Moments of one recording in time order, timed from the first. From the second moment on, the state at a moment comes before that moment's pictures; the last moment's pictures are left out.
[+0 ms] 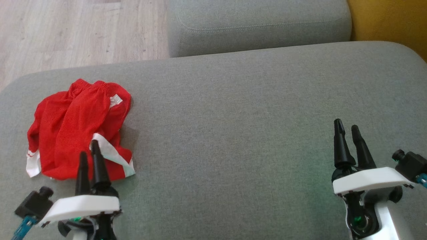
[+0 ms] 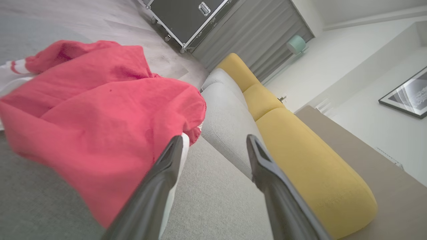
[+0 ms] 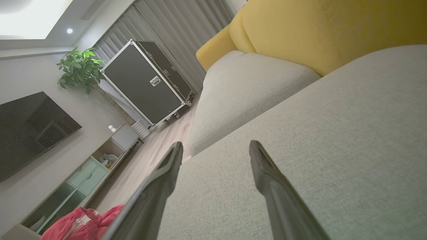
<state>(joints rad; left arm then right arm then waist) -0.02 0.04 -0.02 0.13 -0.89 -0.10 -0.07 -0.08 -0.04 0.02 0.21 0.64 0.13 -0.07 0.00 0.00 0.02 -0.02</state>
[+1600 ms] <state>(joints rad) -0.08 0.11 -0.30 0.21 -0.18 -0.02 -0.20 -0.12 -0.04 0.11 0.19 -0.10 0.13 -0.20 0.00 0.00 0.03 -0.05</state>
